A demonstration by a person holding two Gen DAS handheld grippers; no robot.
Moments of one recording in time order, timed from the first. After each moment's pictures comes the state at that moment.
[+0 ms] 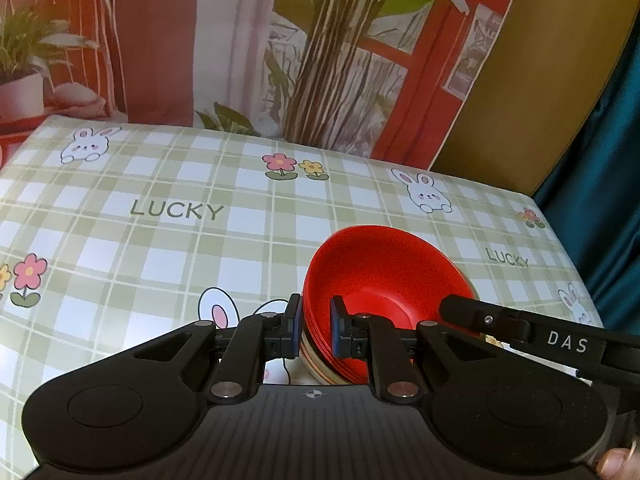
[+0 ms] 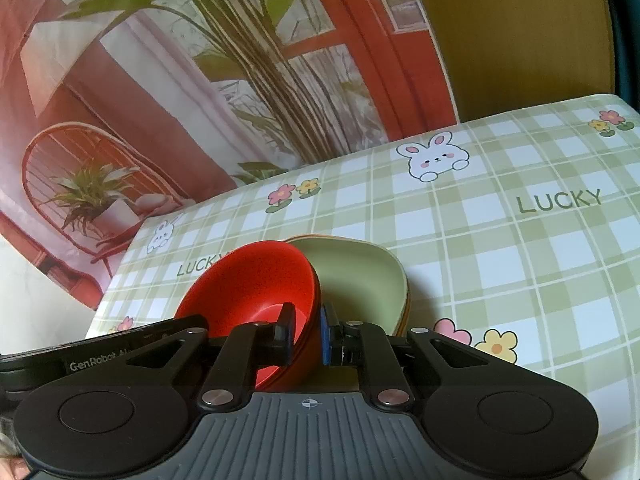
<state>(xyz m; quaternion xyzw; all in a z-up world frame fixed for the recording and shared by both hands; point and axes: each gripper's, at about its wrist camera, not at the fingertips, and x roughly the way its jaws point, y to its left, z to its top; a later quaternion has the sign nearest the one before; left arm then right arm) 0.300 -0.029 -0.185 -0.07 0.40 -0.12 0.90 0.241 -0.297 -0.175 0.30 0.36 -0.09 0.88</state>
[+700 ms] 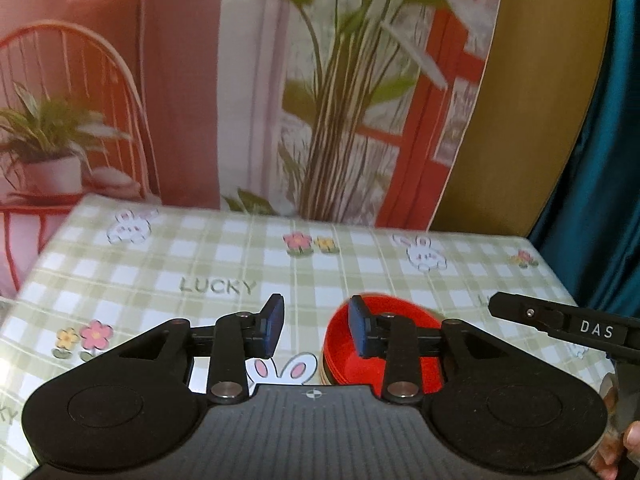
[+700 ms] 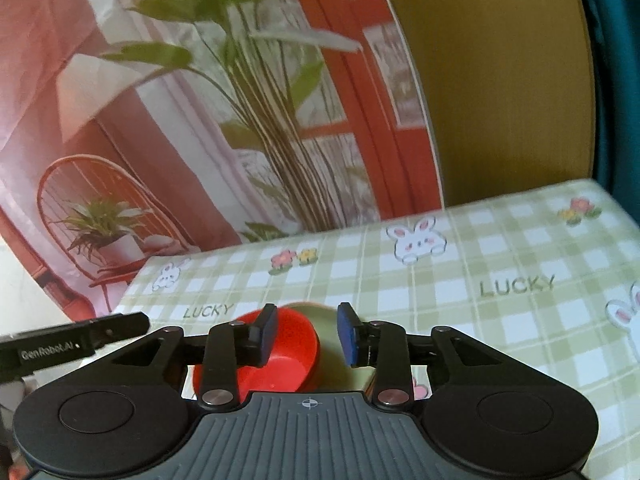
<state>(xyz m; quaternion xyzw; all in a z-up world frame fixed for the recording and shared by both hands) 0.255 -0.011 -0.116 -0.05 0.31 -0.10 0.94 0.206 -0.299 -0.104 0.23 0.29 -0.11 0.92</state>
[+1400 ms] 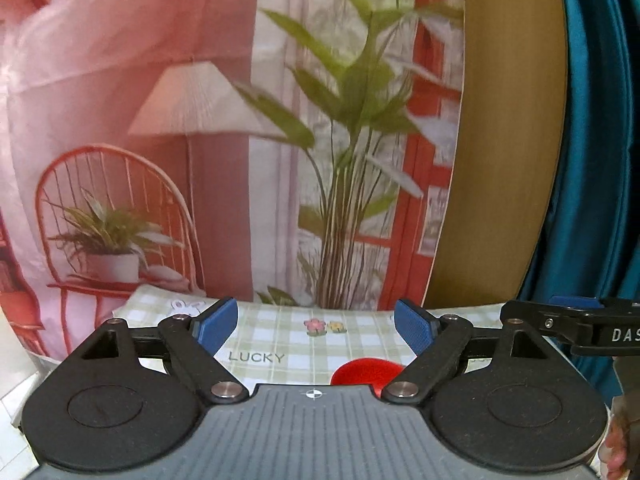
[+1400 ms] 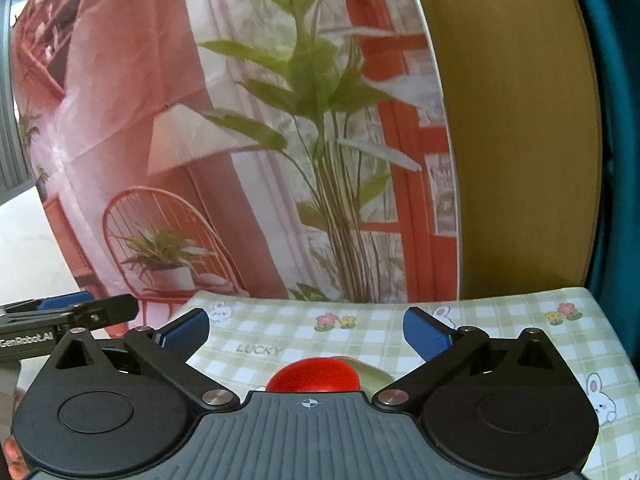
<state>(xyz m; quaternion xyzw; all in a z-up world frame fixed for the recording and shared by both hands) 0.138 -0.010 -0.024 -0.02 0.18 -0.06 0.98 0.135 -0.254 0.005 0.15 0.21 -0.07 0.96</state>
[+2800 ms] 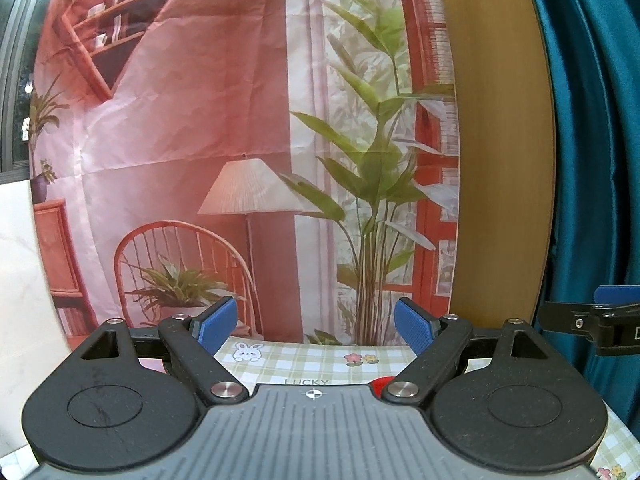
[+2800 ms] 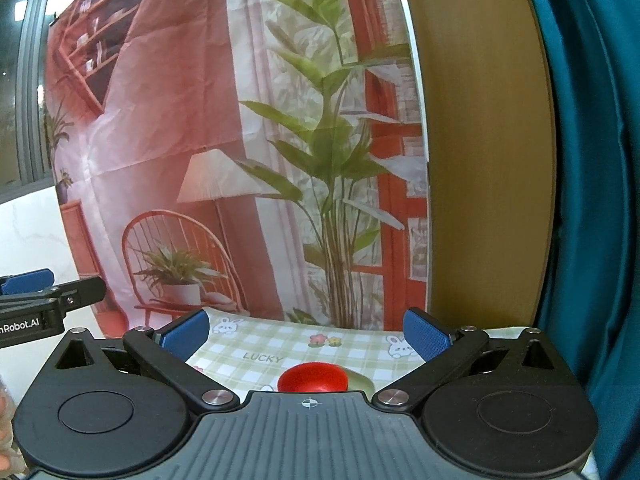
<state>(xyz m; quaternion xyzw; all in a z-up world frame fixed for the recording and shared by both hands) 0.002 -0.024 0.036 0.02 0.09 0.01 1.00 0.018 -0.194 0.081 0.09 0.17 -0.10 0.98</state>
